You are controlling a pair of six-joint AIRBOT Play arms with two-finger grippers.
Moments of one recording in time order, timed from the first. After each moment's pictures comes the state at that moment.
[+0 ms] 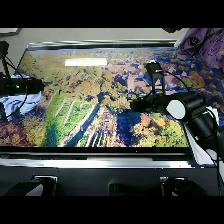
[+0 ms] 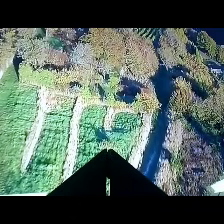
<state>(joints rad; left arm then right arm) -0.03 -1.08 1.32 1.33 -1.07 -1.51 0.44 -1.05 1.15 -1.48 0.99 1.72</state>
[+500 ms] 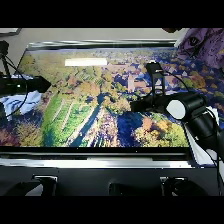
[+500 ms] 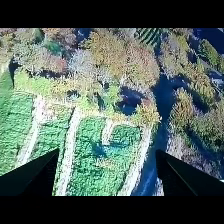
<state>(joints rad) -0.02 -1.10 1.32 1.35 -1.05 -1.59 0.44 -1.05 1.15 -1.48 0.99 1.72</state>
